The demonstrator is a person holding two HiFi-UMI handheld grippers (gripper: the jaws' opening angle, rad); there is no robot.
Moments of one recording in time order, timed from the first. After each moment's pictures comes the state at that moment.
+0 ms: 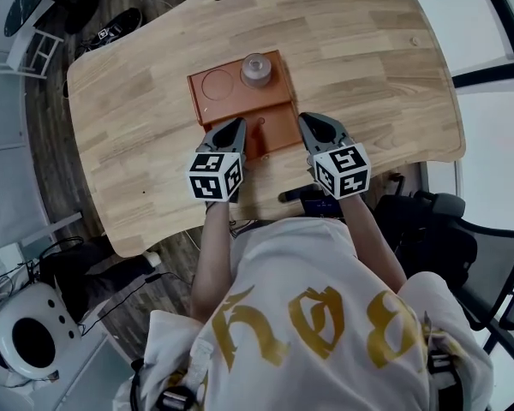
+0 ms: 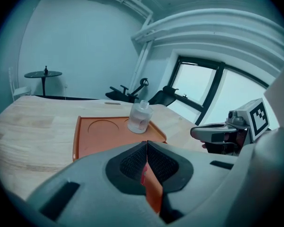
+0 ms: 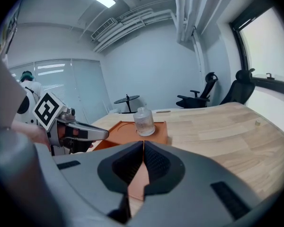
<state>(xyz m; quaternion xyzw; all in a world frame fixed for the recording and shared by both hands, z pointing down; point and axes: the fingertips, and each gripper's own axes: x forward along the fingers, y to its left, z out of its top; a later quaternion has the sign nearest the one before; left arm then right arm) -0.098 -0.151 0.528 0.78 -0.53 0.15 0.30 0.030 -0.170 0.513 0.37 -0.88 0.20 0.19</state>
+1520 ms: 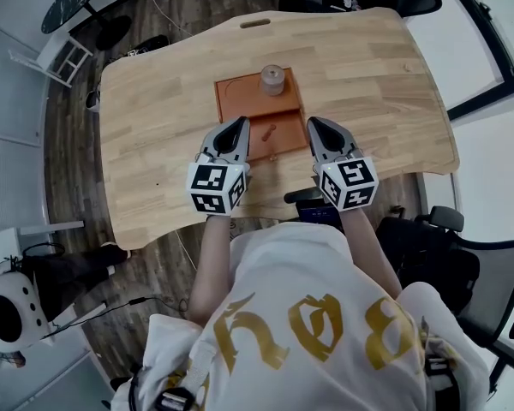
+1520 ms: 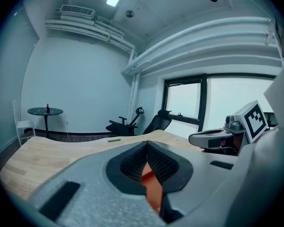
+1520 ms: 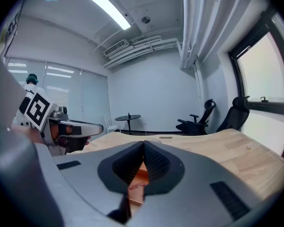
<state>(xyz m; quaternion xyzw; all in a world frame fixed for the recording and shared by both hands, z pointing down) -0.108 -0.091 0.391 0.81 -0.57 0.08 0.12 0.026 -0.114 0.405 0.40 -0.90 0.11 0.10</state>
